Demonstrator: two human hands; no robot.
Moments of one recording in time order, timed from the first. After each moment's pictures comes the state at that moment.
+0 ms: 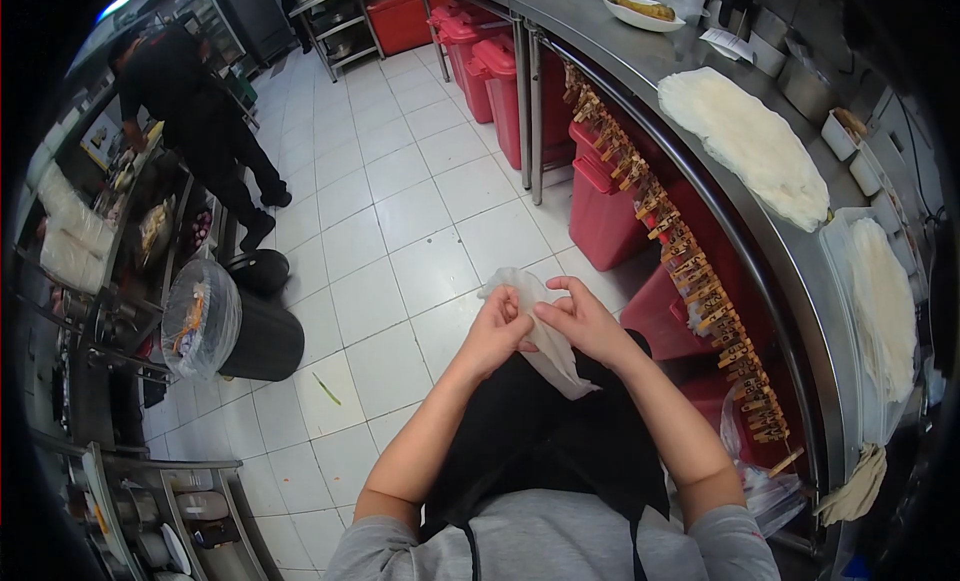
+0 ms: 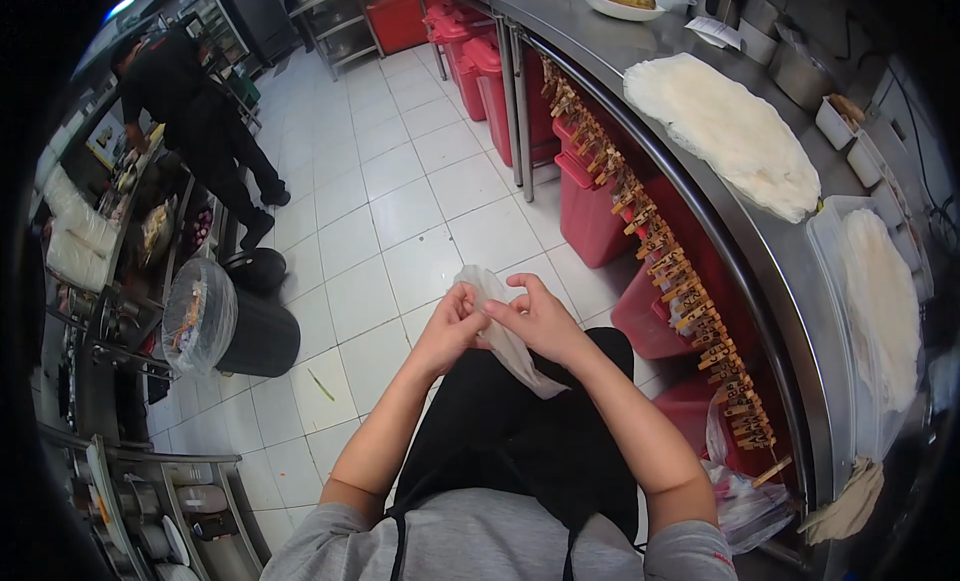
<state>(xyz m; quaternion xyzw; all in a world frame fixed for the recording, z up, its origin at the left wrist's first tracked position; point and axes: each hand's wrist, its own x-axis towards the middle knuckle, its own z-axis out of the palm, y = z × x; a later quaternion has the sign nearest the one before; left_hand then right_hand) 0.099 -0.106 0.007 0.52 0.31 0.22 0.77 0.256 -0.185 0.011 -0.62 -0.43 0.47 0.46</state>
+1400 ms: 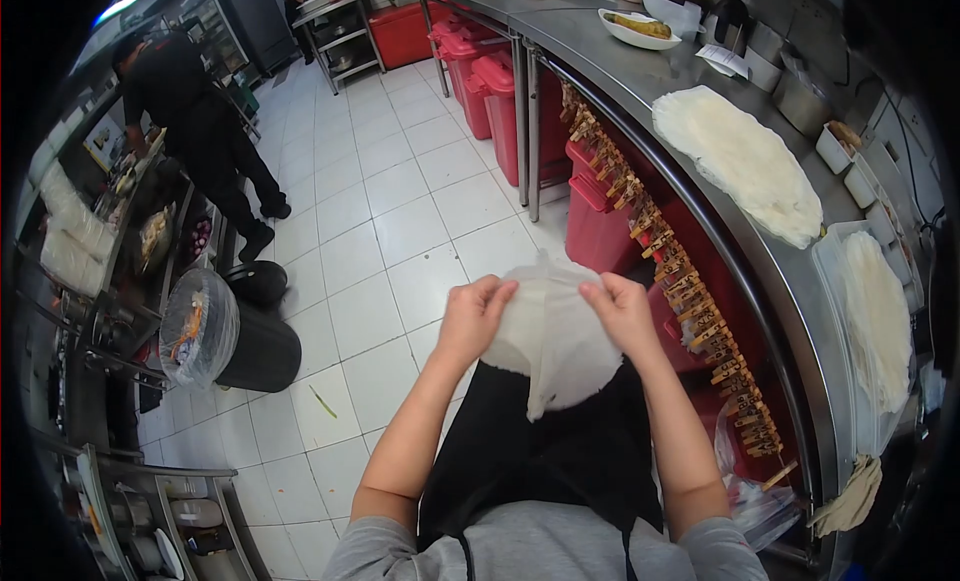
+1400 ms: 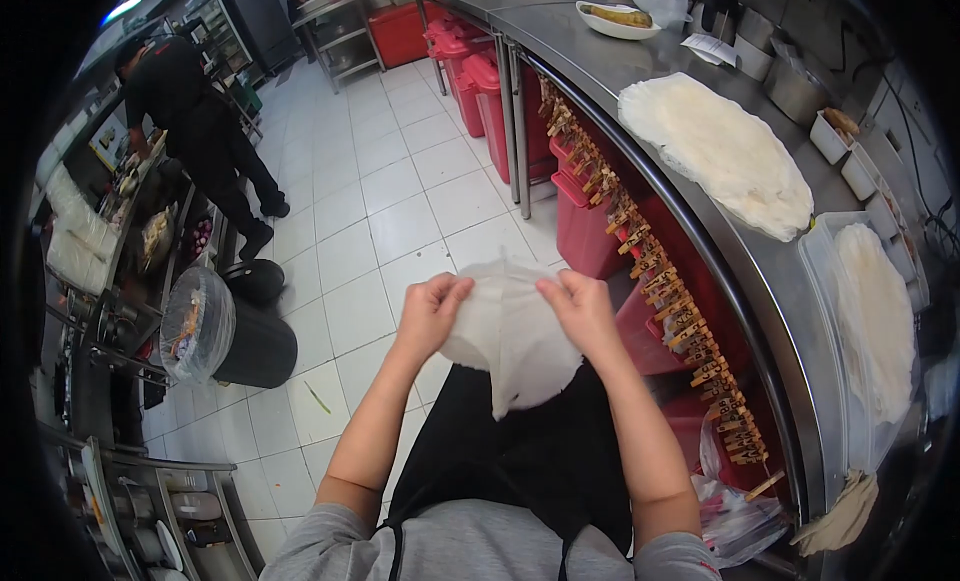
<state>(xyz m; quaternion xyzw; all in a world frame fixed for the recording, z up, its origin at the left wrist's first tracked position) 0.105 -0.068 0.019 0.78 0.36 0.32 0.39 0.307 -0.179 0.009 -0.67 -0.48 0.20 0.53</state>
